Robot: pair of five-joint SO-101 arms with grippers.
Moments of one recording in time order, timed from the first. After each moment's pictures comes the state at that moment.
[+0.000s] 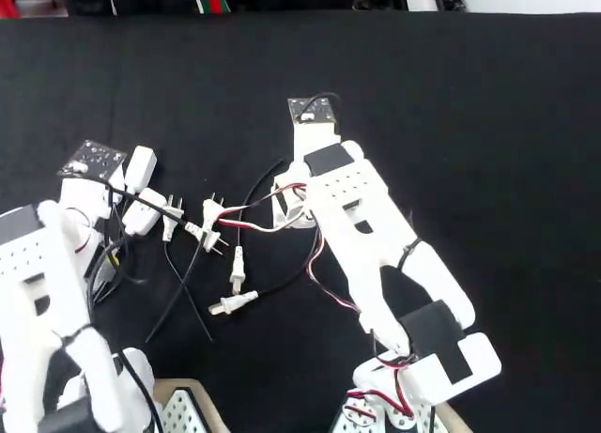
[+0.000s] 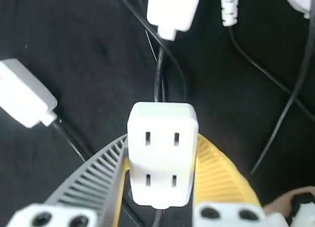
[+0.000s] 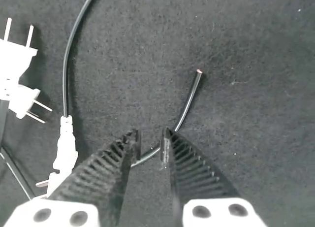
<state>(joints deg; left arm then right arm) -30.9 -33.6 43.0 76.3 -46.2 -24.5 -1.7 21.4 72.0 -19.6</state>
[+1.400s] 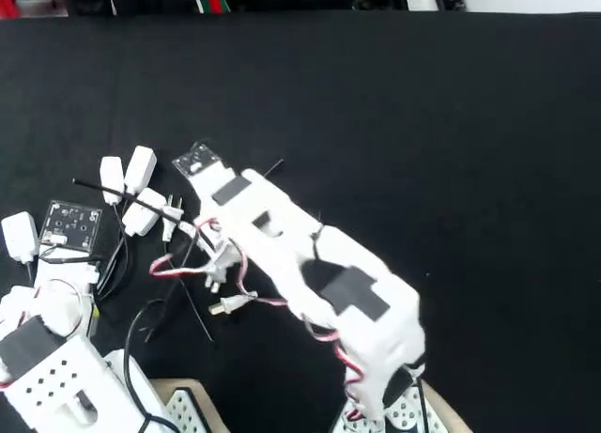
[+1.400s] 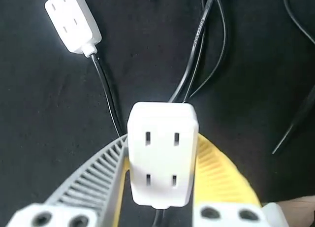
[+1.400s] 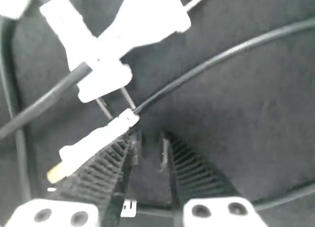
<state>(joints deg) -46.3 -75.7 63.9 82.8 -50.2 -42.7 23.2 9.5 64.7 -5.8</state>
